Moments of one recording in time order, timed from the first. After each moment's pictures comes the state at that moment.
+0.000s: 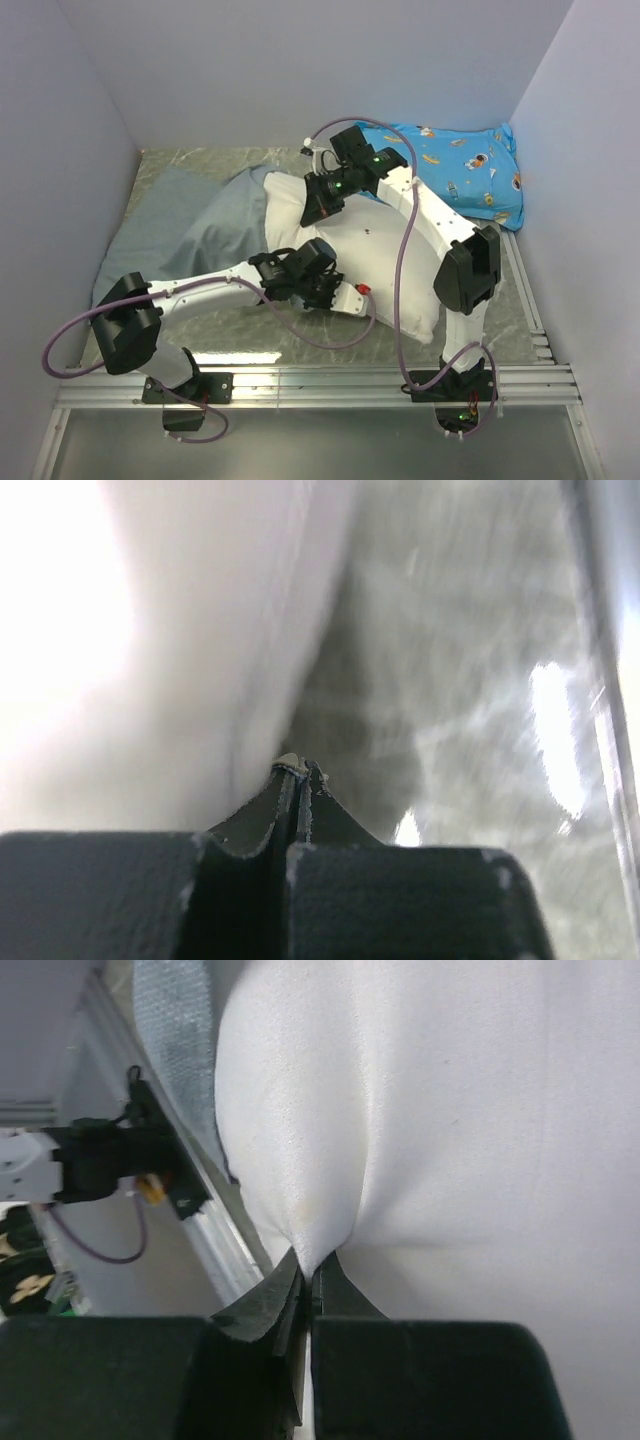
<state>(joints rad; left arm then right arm) -0.99 1.50 1.02 -0.43 0.31 0.83 0.57 1.93 1.90 -0.89 -0.65 0.13</state>
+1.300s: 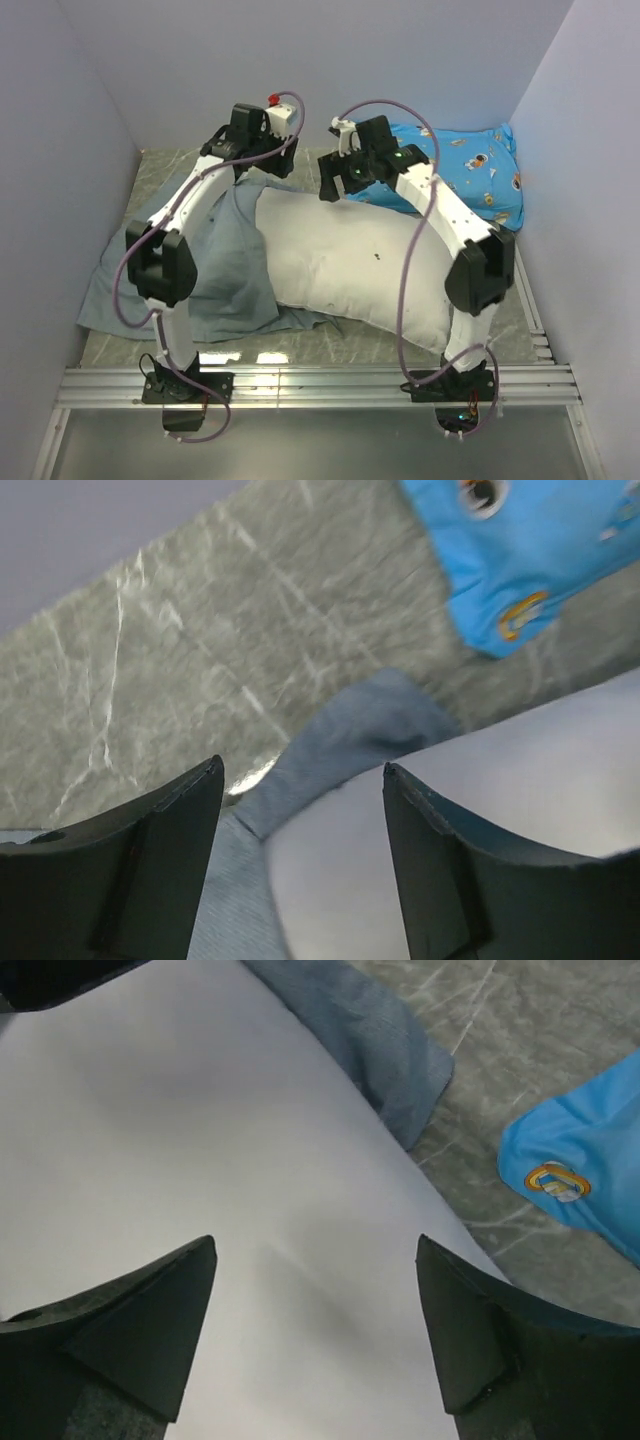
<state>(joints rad) -0.35 1.88 1.83 -0.51 0.19 0.13 0.46 1.82 1.79 -0.72 -0.32 0.01</state>
